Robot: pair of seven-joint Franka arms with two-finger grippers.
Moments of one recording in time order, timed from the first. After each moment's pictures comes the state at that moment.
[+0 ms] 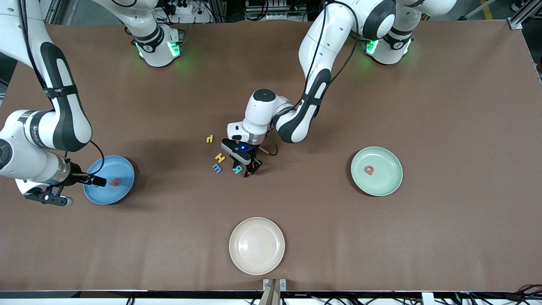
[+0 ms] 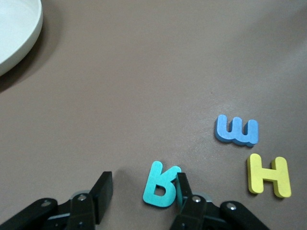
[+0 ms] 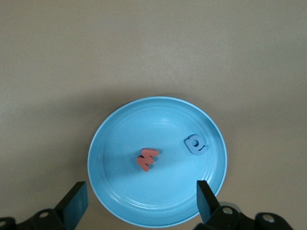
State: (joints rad) left arm -1.01 1.09 0.17 -1.29 0.20 2.93 -0.47; right arm -0.17 0.47 0.03 -1.75 -0.09 2.17 0.13
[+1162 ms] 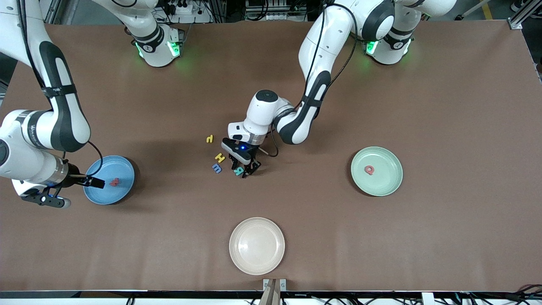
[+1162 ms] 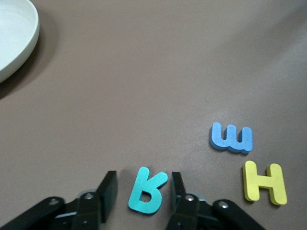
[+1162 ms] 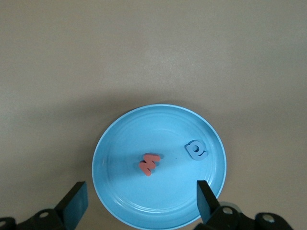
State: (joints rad) left arm -1.01 1.10 0.17 -1.28 0.20 3.00 -0.47; right arm -0.17 0.47 0.03 -1.73 -0.09 2.17 0.13
